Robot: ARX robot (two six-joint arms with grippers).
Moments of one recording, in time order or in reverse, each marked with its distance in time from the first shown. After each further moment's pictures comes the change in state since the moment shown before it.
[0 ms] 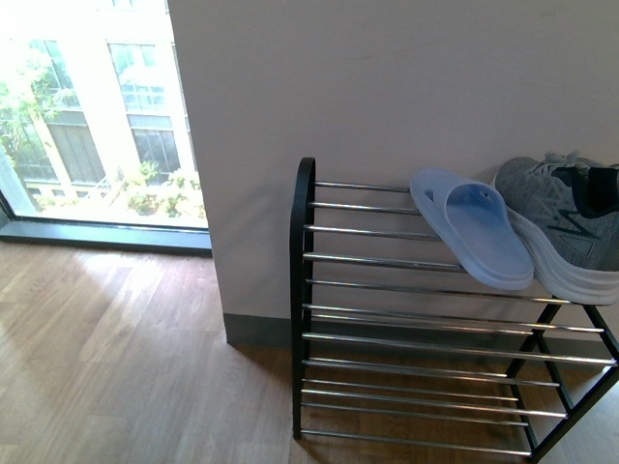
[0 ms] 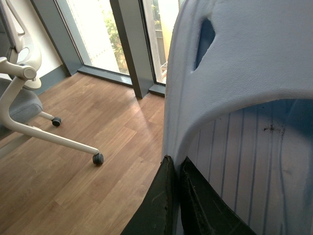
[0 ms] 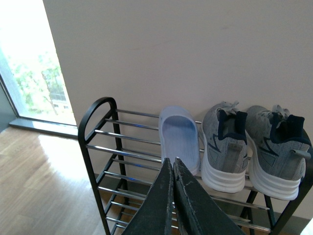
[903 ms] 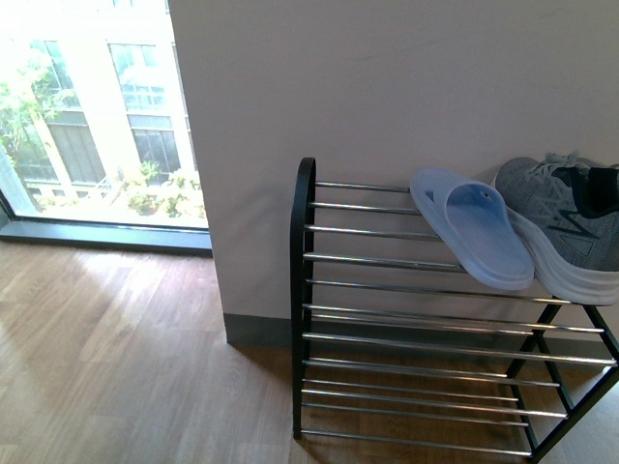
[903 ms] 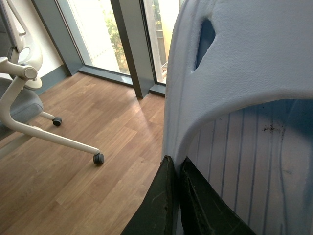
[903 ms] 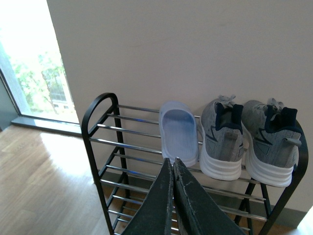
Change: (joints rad) left arm 0.000 0.000 0.000 0.000 0.000 0.000; right arm 0.000 -0.381 0.000 -0.385 0.000 0.000
